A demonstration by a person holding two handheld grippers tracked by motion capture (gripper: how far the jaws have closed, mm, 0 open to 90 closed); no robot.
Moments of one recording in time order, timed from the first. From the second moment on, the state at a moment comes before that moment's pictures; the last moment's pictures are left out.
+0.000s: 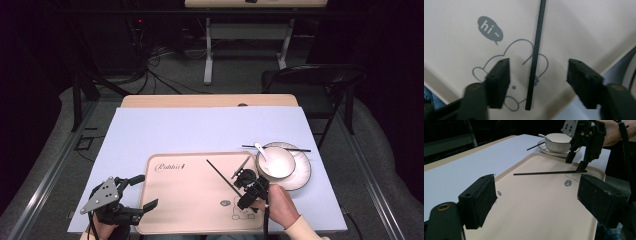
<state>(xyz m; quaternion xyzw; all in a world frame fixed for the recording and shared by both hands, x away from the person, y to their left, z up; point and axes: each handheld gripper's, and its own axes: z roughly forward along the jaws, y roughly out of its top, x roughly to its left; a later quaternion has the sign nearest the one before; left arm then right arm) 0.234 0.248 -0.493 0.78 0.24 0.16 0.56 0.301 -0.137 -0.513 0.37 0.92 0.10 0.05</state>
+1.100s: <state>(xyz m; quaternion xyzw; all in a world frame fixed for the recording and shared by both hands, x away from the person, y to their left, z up) 0.234 0.247 -0.493 0.78 0.23 0.16 0.55 0.334 -0.291 -0.438 0.33 0.92 0.16 0.15</state>
